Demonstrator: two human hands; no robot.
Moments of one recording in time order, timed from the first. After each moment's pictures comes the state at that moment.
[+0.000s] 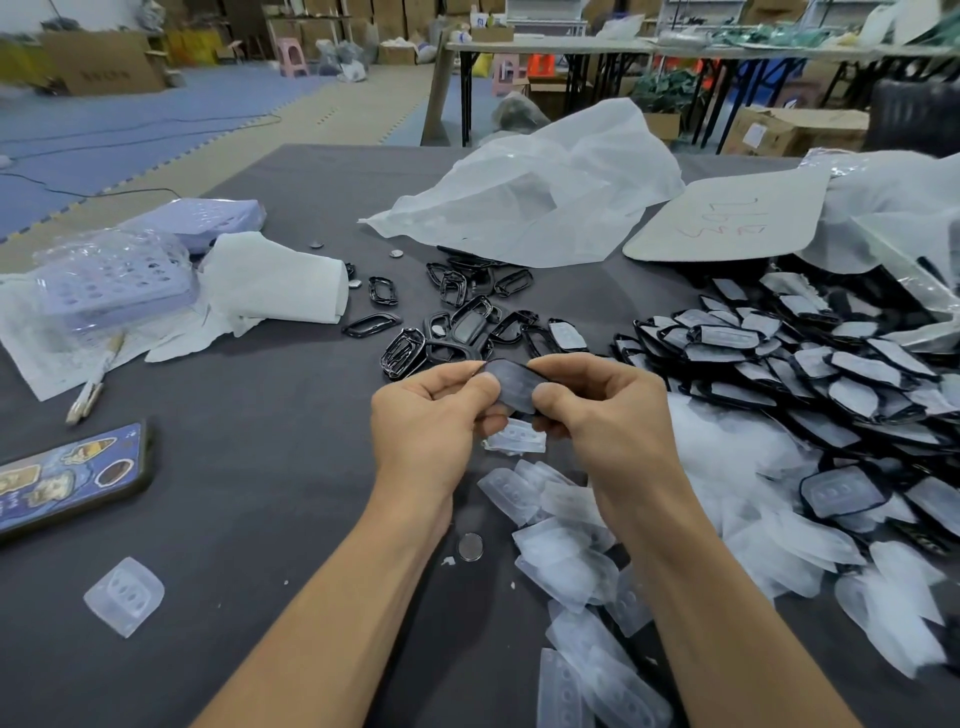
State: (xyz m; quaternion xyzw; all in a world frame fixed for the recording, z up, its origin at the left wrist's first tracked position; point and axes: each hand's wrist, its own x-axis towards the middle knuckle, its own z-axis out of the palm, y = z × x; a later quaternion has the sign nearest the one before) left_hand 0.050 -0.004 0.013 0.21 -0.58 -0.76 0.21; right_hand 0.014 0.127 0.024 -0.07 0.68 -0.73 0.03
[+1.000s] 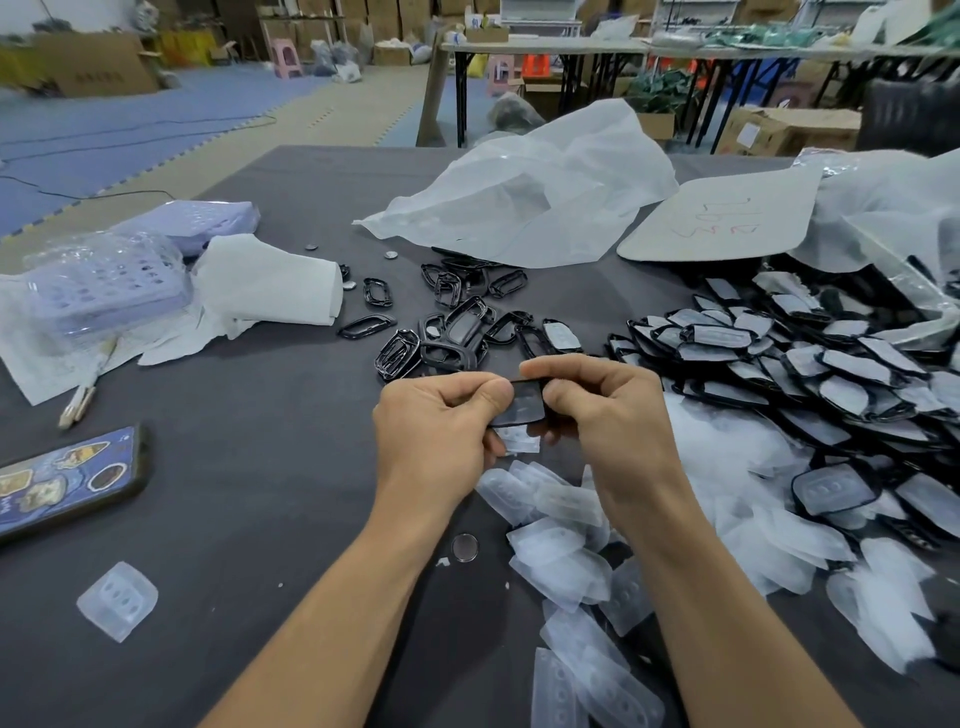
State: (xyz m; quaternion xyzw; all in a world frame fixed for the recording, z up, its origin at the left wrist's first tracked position) left_hand 0.051 -0.004 0.009 0.15 -0.73 -0.63 0.22; right_hand 0.011 0.137 0.026 -0.12 0.67 -0.73 0.05
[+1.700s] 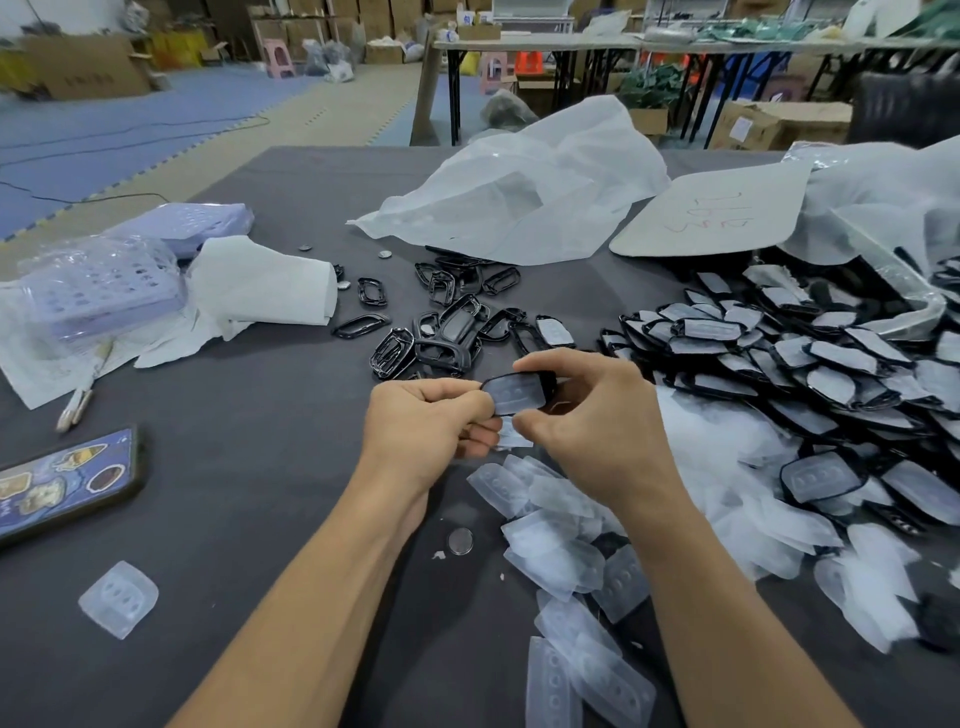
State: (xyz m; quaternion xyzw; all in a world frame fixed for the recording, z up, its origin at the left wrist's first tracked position) left_hand 0.051 -0.014 0.013 0.20 -0.65 -0.73 0.11; right_hand 0.015 0.142 0.027 -0.17 0.83 -0.52 -0.05
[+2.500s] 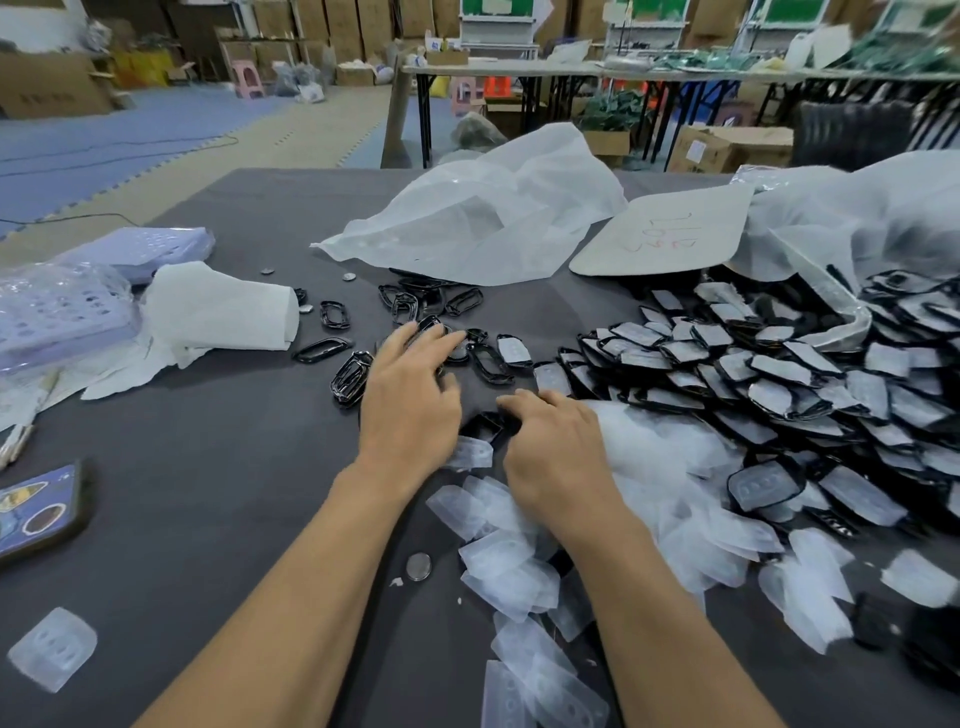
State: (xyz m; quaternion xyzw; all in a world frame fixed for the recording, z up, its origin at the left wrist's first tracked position) left_hand -0.005 -0.010 0.003 0.06 -0.91 -0.31 0.25; right_hand -0.004 0.142 -0.003 -0.17 0.96 -0.23 -0.05
